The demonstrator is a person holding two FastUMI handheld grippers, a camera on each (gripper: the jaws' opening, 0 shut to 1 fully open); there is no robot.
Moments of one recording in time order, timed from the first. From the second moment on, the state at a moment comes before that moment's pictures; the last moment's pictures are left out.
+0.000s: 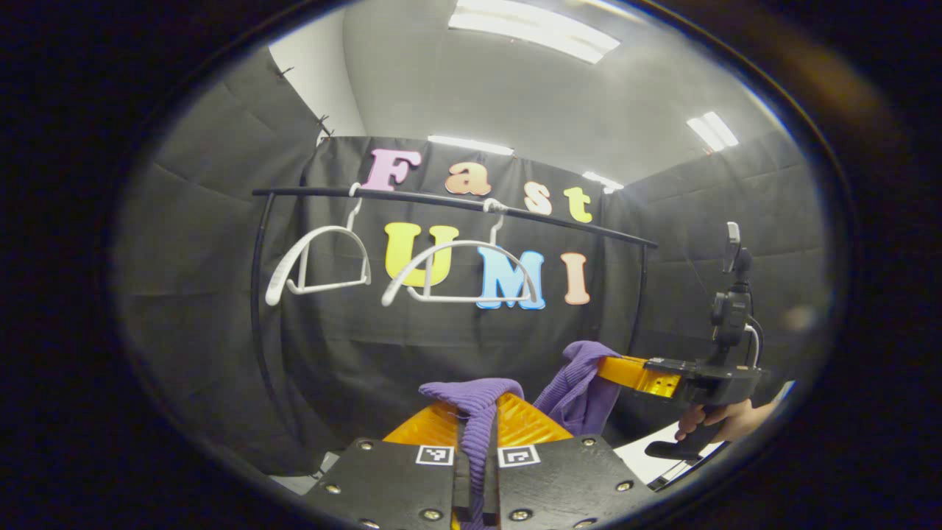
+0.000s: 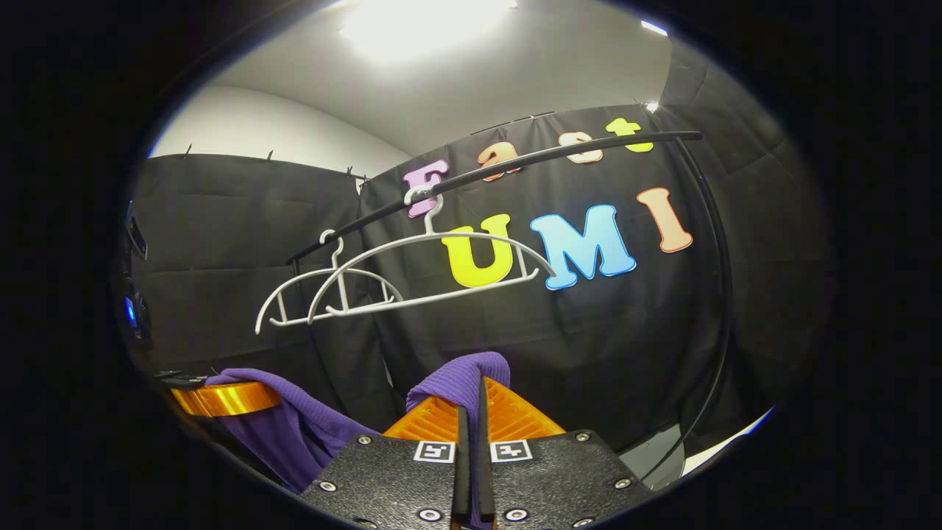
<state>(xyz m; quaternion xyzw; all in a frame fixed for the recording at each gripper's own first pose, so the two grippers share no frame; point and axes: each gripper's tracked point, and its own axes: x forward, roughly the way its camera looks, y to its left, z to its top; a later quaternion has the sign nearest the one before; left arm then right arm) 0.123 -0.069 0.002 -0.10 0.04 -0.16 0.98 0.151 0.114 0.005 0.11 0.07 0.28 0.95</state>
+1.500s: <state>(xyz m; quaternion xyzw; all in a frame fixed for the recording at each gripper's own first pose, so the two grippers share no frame) 0.067 -0.126 -0.309 -0.04 0.31 -0.12 0.94 0.042 0.099 -0.320 -0.05 0.36 0.24 0.90</state>
